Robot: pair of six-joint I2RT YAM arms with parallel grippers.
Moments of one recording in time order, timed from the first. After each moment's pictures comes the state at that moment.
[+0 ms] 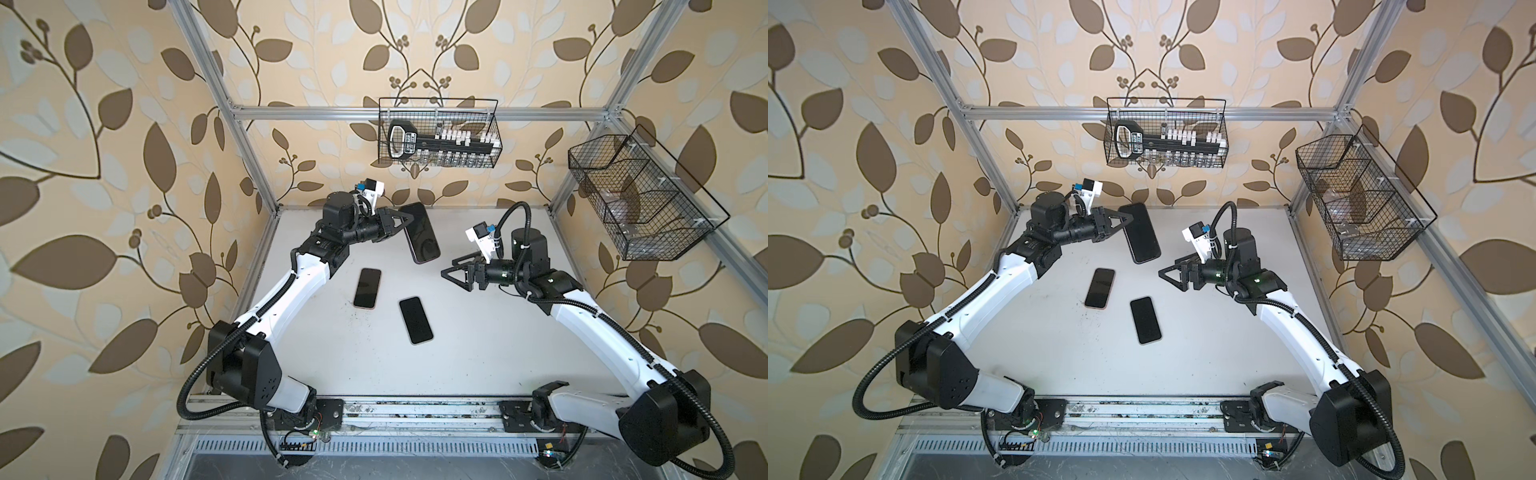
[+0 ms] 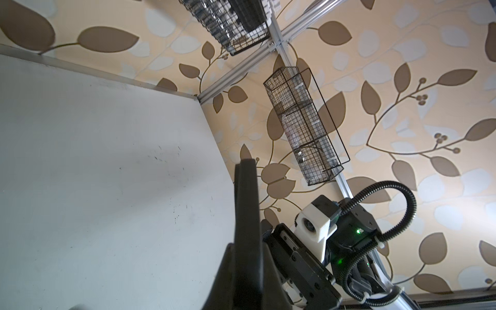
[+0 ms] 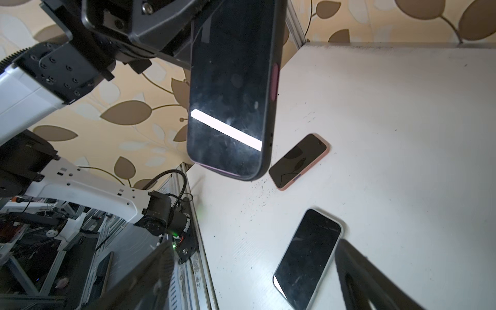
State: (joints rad) left arm -0.35 1.49 1.31 -0.02 0.79 -0.84; right arm 0.31 1.21 0.98 -0.29 -0.82 0.20
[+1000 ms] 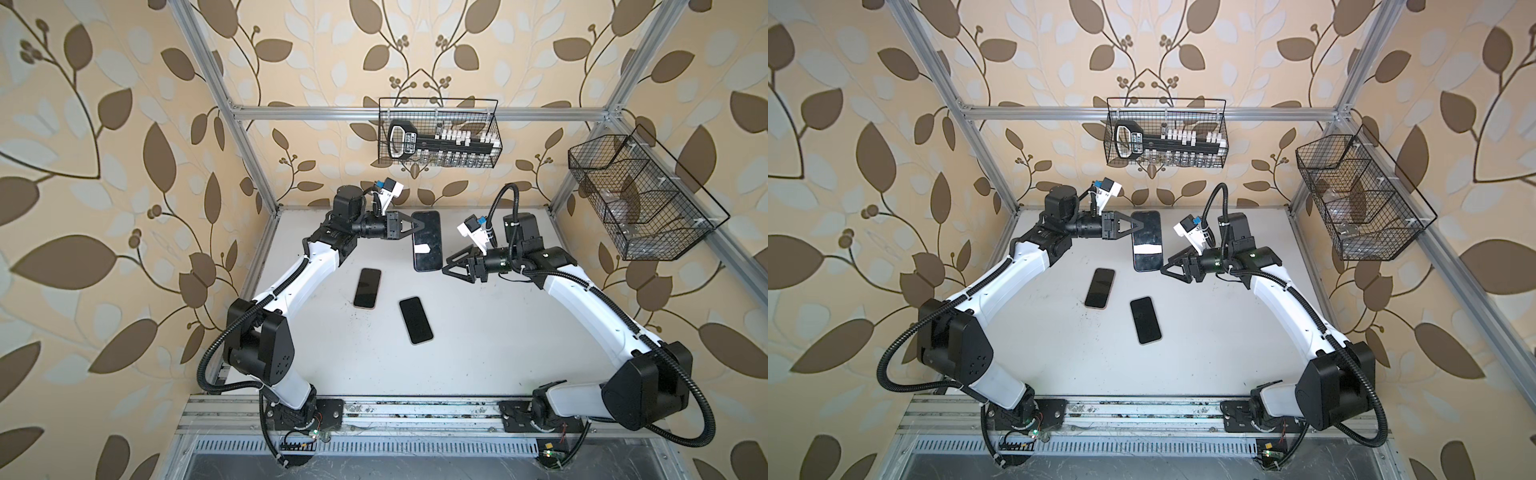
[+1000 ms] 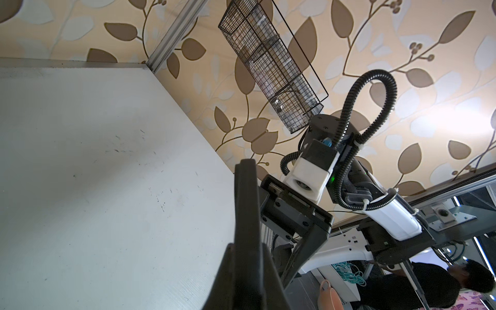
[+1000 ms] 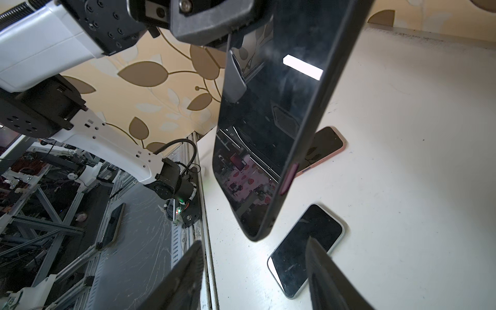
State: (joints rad) left arm -0.35 1.60 1.40 -0.02 1.05 -0.64; right arm 0.28 1.38 1.21 -0.57 -0.96 -0.11
